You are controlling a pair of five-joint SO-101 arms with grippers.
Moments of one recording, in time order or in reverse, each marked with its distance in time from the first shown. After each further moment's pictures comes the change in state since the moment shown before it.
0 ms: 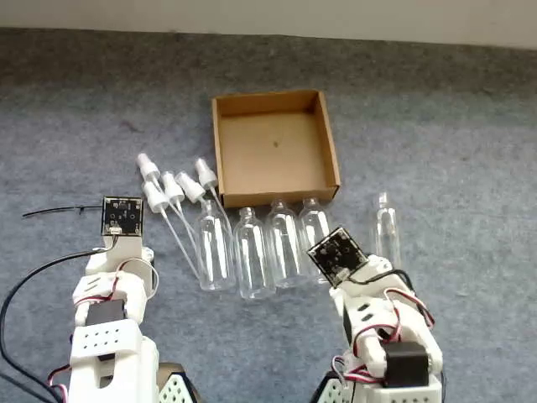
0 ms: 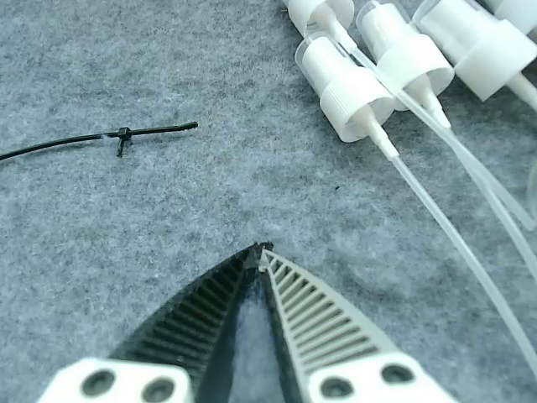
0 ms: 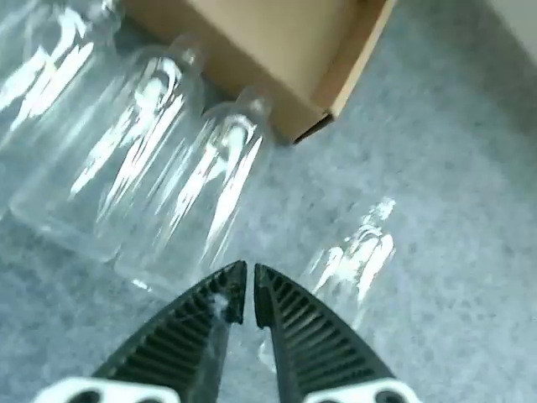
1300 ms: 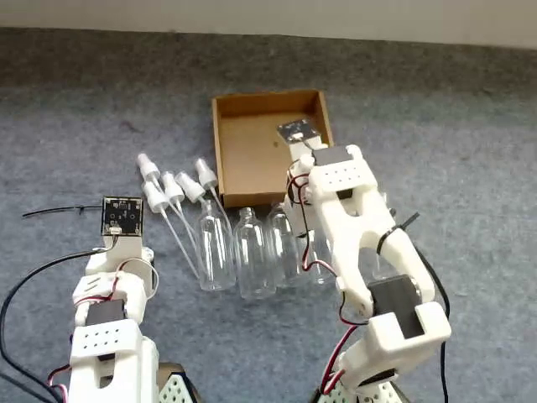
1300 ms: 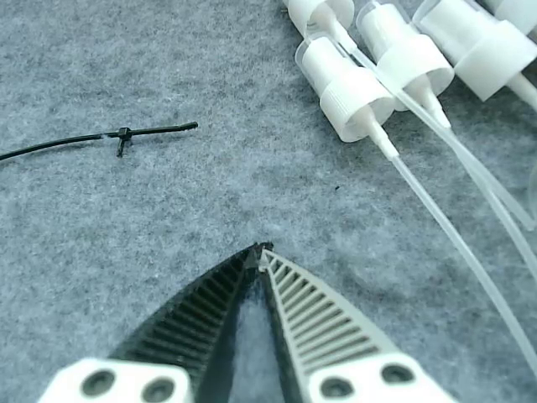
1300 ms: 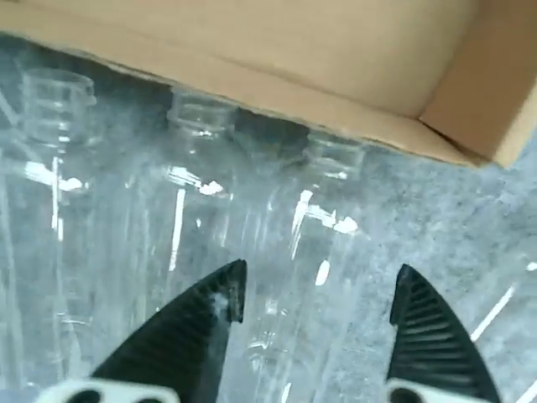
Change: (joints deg) left arm 0.0 0.0 0.0 0.0 0.0; right arm -12.3 110.3 -64.0 3.1 -30.9
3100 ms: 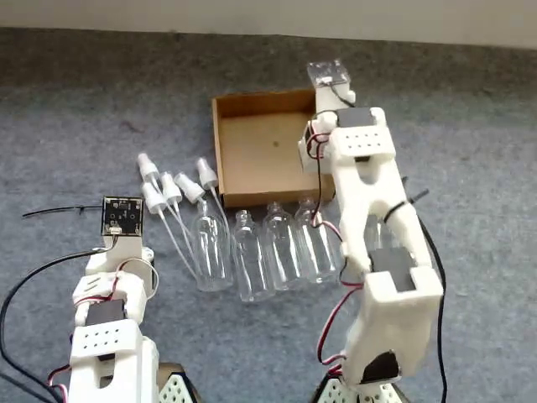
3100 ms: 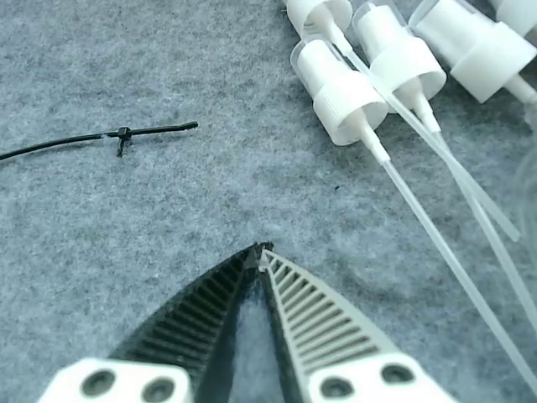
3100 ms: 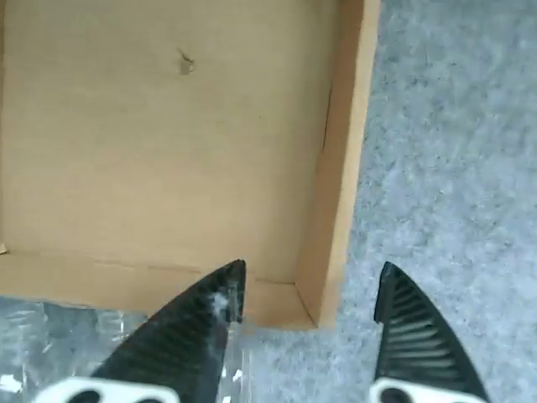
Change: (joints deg) left arm 0.0 0.0 0.0 0.0 0.0; right arm 6.9 14.2 -26.7 -3.3 -2.4
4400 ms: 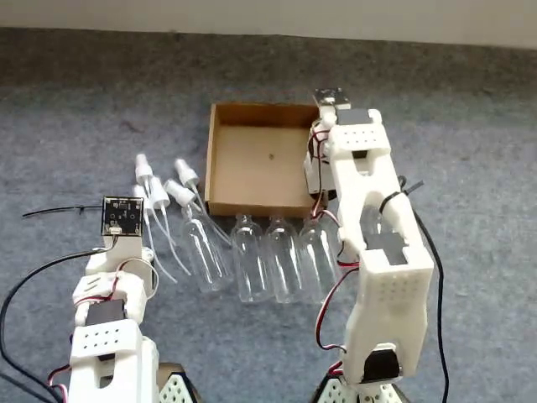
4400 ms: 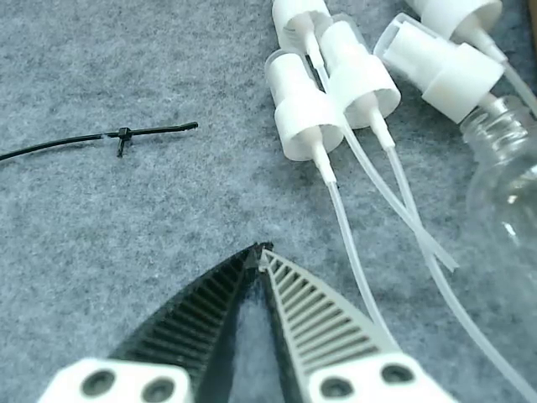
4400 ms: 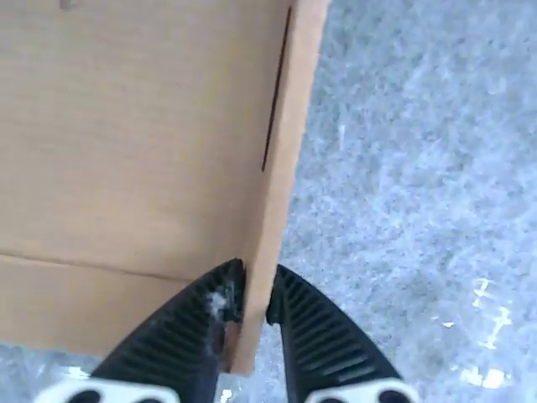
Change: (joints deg) left arm 0.0 0.0 0.0 0.0 0.0; right arm 1.7 8.6 -4.8 10.7 -1.7
